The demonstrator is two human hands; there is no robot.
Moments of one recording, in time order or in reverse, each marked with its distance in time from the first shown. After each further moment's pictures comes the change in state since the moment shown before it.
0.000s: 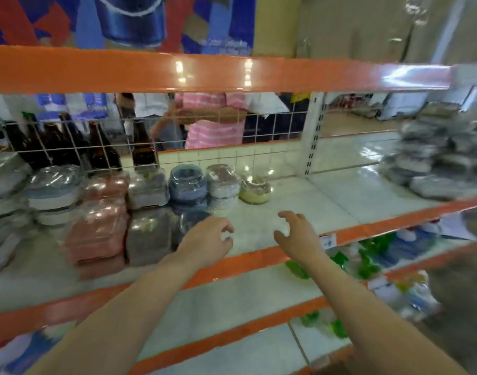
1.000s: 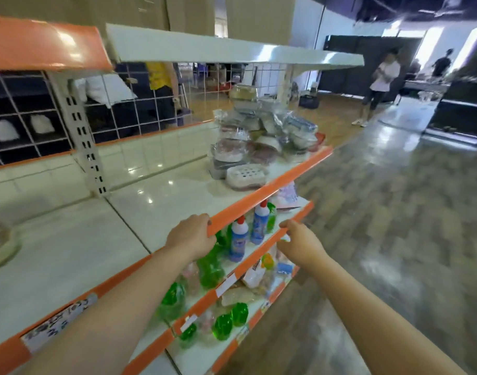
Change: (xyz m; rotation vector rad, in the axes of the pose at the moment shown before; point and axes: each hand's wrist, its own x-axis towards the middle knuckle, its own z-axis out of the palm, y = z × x) left_hand 0.201 0.361 0.244 0.141 -0.249 0.223; right_hand 0.006 0.380 -0.262 -0.161 0.130 0.473
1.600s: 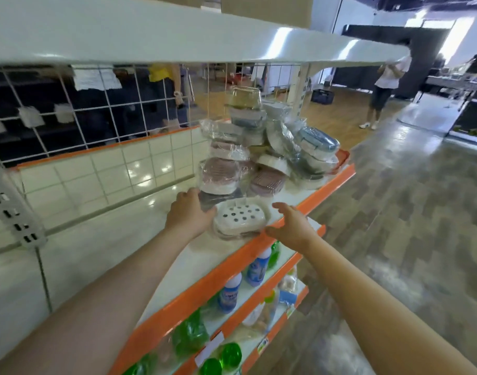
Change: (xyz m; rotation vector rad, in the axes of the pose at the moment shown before) left_hand 0.227 0.031 -0.008 -0.272 0.160 -0.197; right_hand 0.227 0.002 -0.033 0.102 -0.057 -0.112
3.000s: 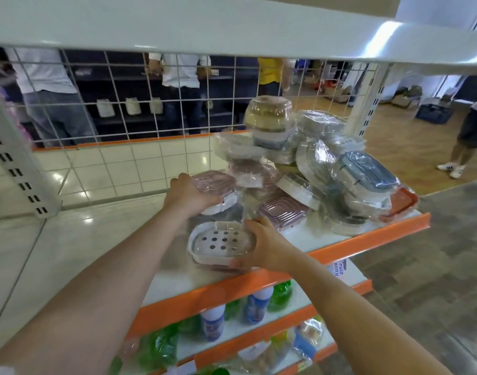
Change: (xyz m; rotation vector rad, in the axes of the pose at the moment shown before) left_hand 0.084 0.043 0.023 -0.137 0.287 -0.398; right_hand 0.116 0.029 0.002 -0.022 -0.423 -0.550
